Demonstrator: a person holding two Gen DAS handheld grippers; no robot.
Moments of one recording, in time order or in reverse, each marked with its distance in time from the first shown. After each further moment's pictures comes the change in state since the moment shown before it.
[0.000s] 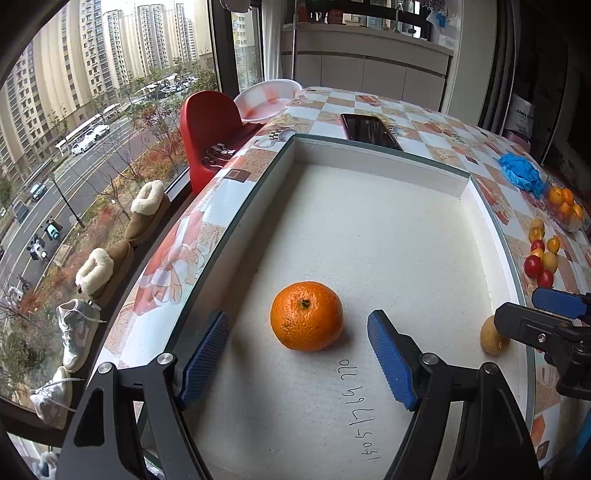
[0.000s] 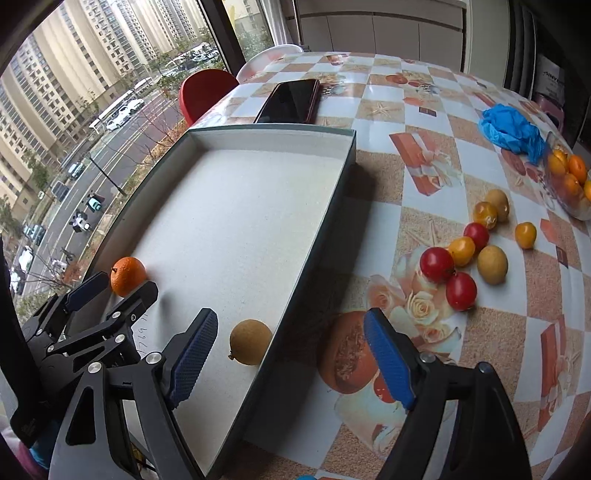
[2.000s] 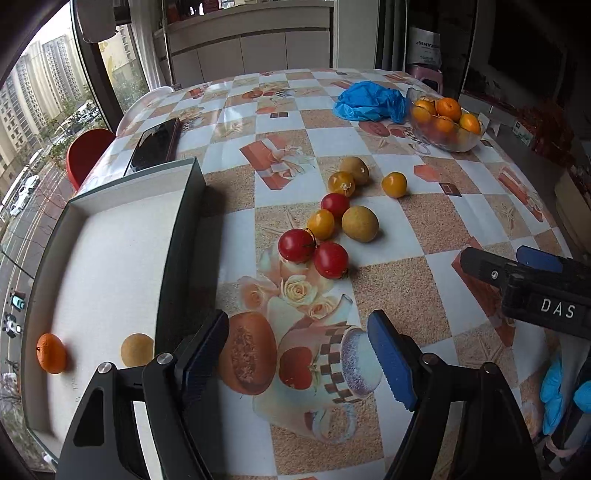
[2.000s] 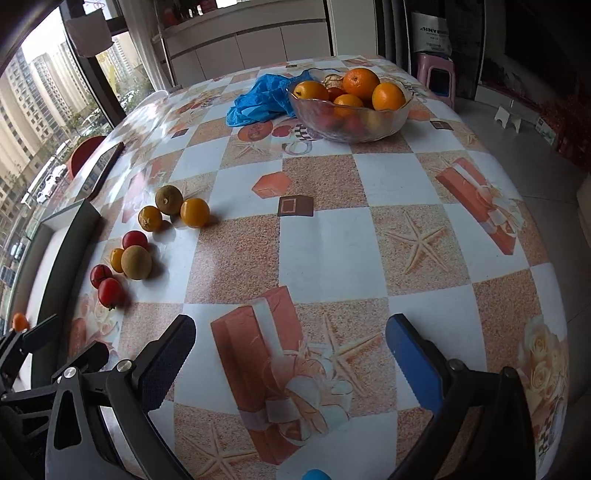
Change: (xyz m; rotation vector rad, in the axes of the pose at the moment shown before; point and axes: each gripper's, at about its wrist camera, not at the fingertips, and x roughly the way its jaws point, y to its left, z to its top) left arm -0.013 -0.224 -0.001 0.291 0.106 -0.186; right arm -0.059 -0.224 -0.046 0.268 -0.113 -0.277
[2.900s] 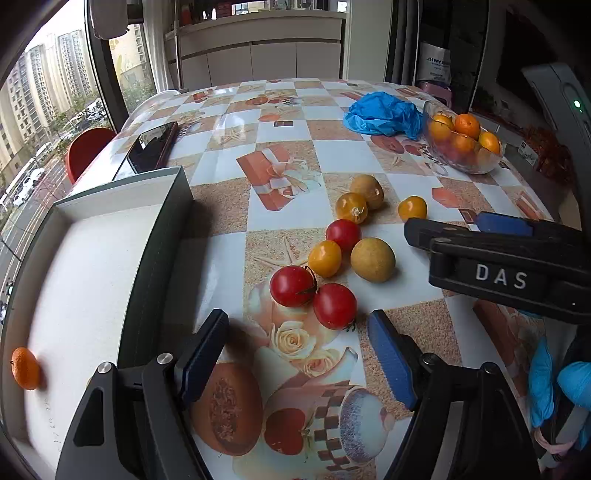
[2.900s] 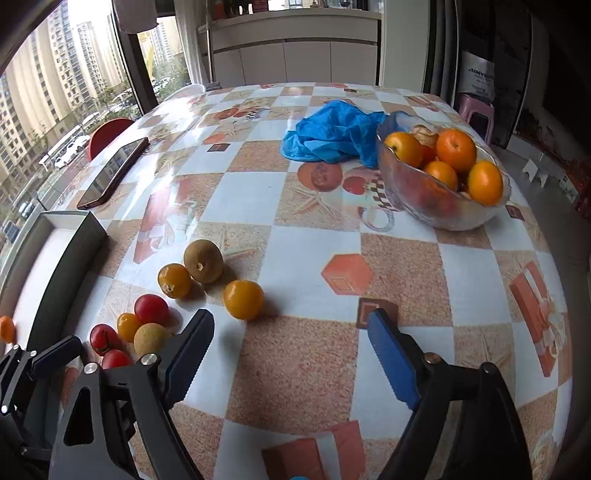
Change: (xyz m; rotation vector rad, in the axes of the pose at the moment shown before) left arm 0.028 0.001 0.016 -0.041 -0.066 -0.001; right arm 0.036 0.057 0.057 -0.174 -0.067 0.038
